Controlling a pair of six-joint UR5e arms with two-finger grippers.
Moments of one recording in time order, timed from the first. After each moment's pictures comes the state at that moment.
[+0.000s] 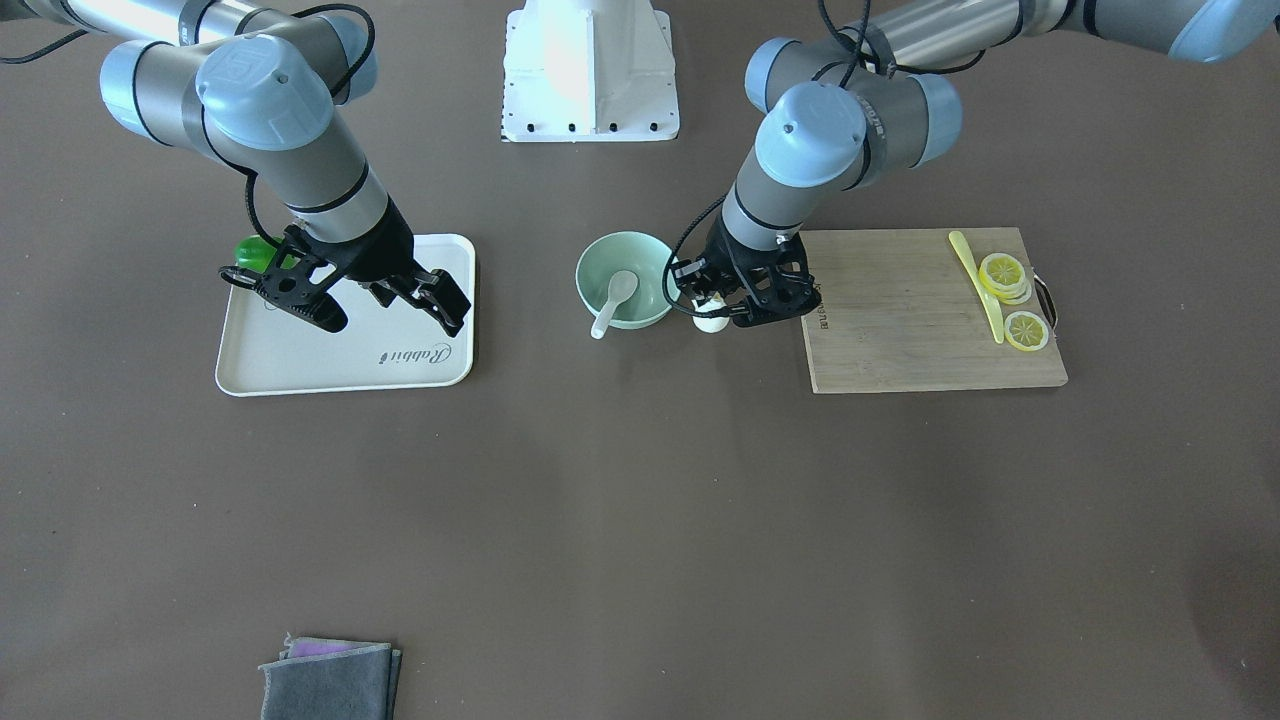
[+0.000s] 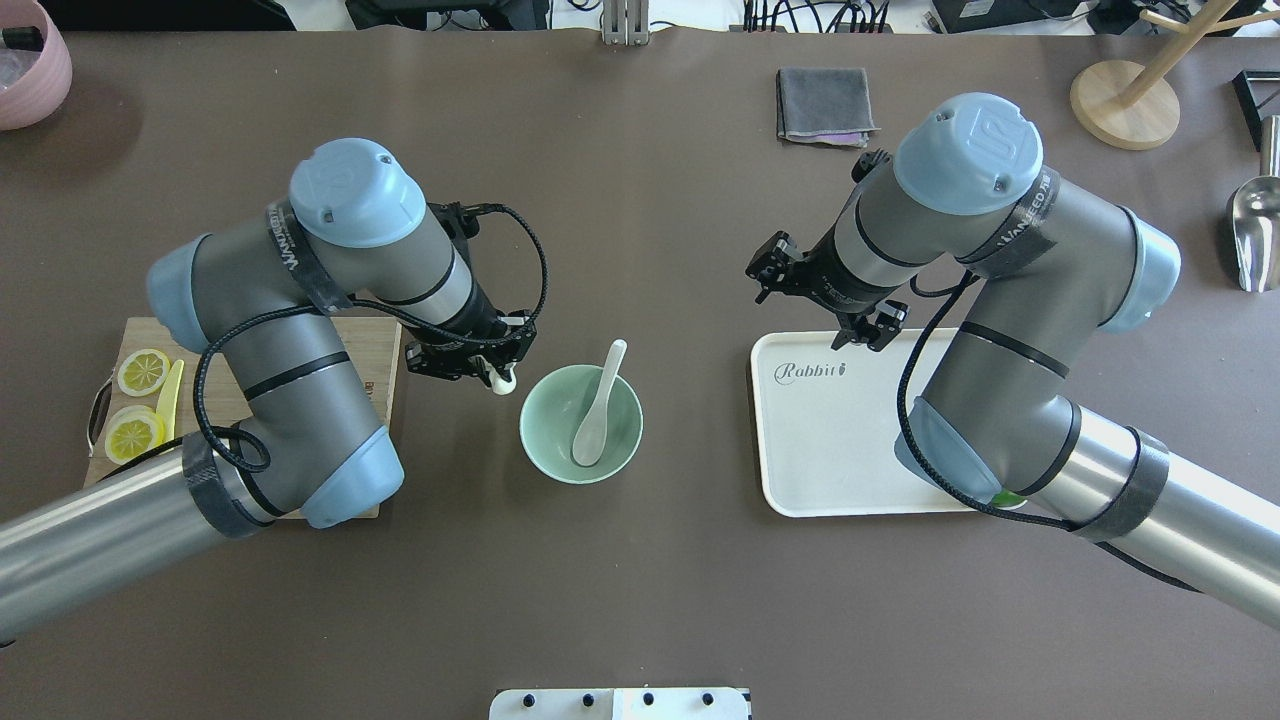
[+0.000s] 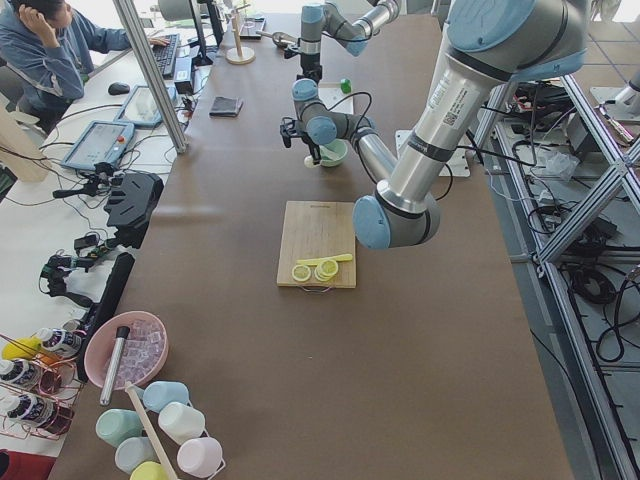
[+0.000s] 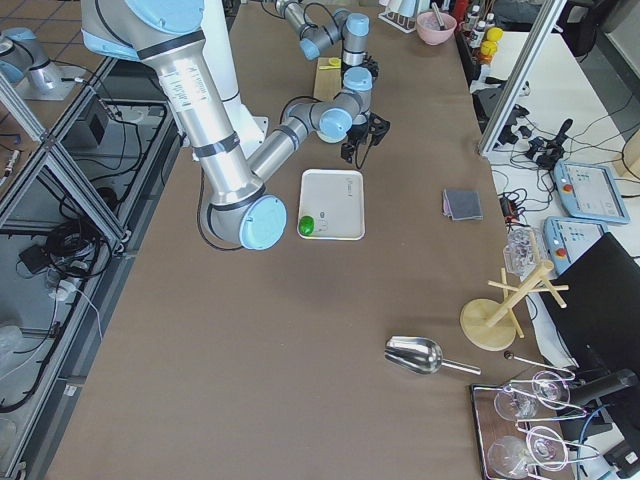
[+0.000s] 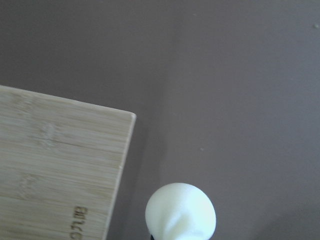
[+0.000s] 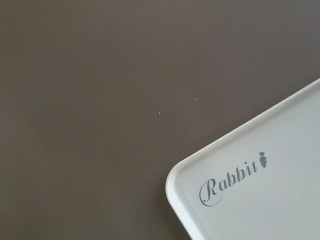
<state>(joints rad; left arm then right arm) -0.61 -2.21 -1.65 -1.69 -2.10 -1.43 0.71 -1.08 1.79 -1.46 2.05 1.64</state>
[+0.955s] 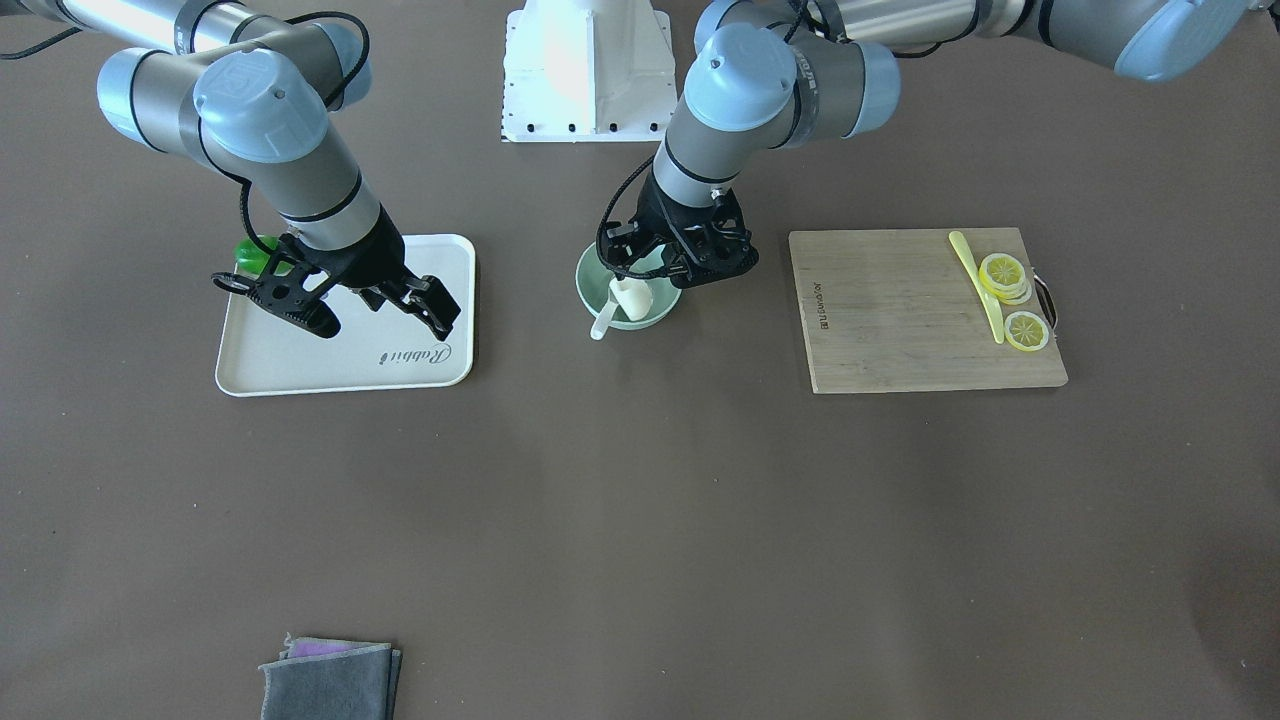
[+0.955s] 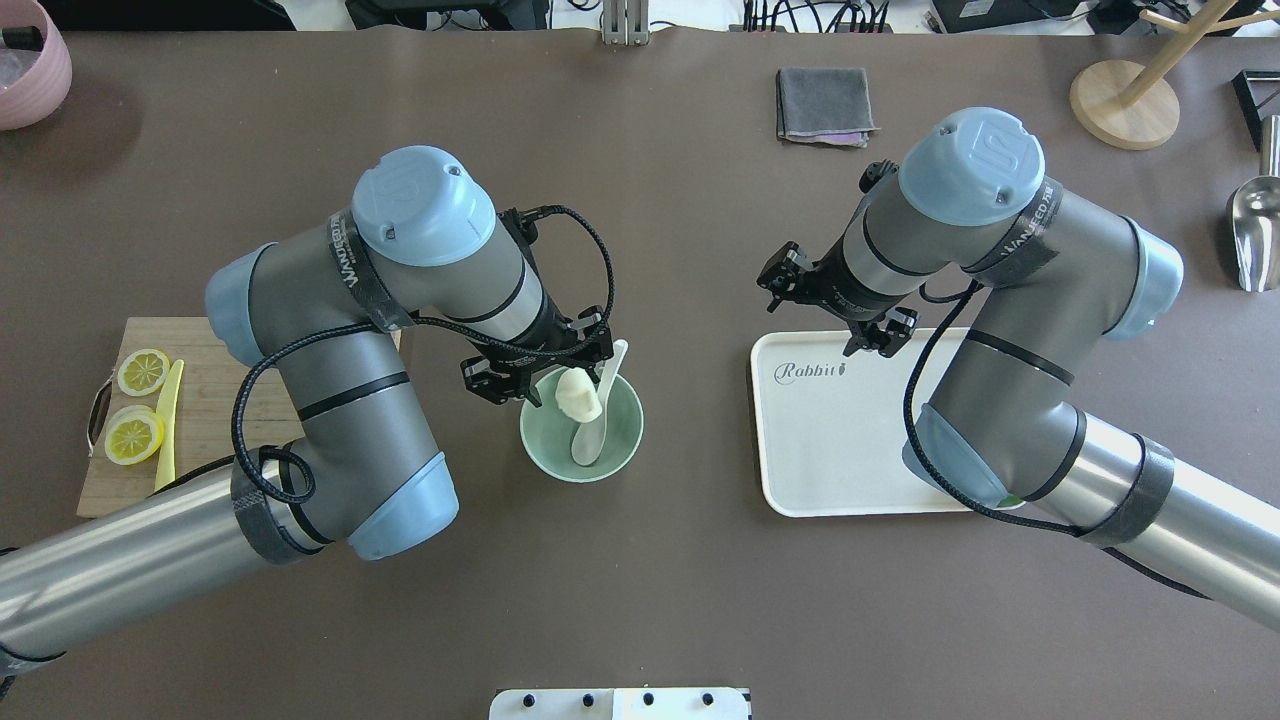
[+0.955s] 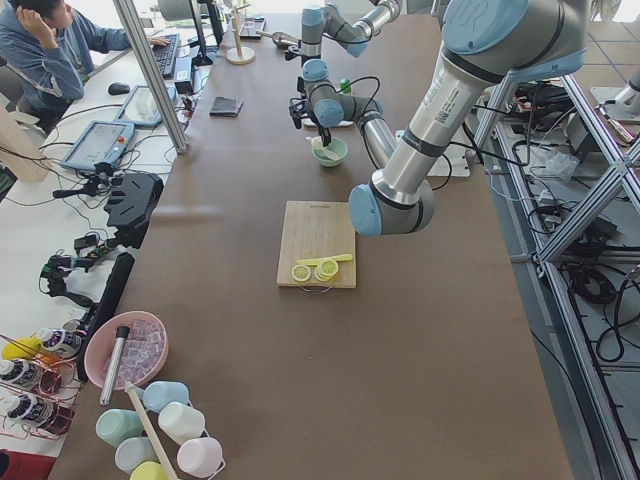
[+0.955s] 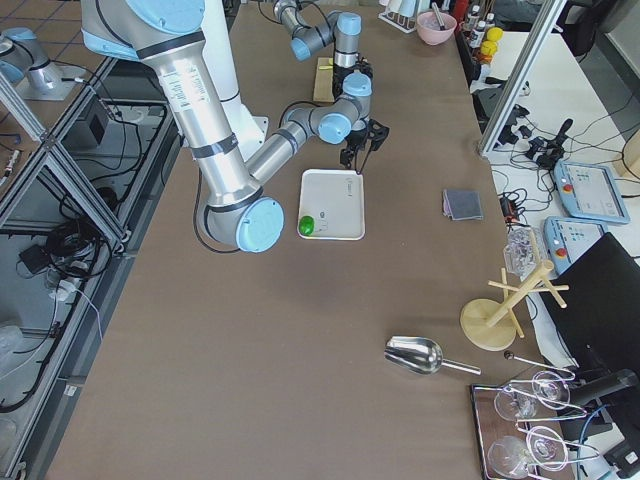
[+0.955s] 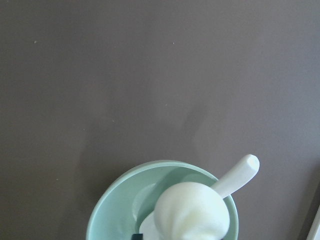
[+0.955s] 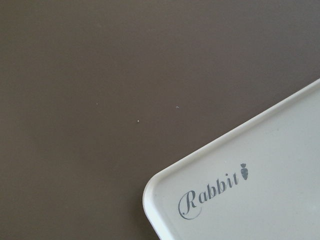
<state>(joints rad) -0.57 -2.27 -1.68 -1.68 -2.09 -1.59 0.70 -1.10 1.78 -1.46 2.04 1.61</state>
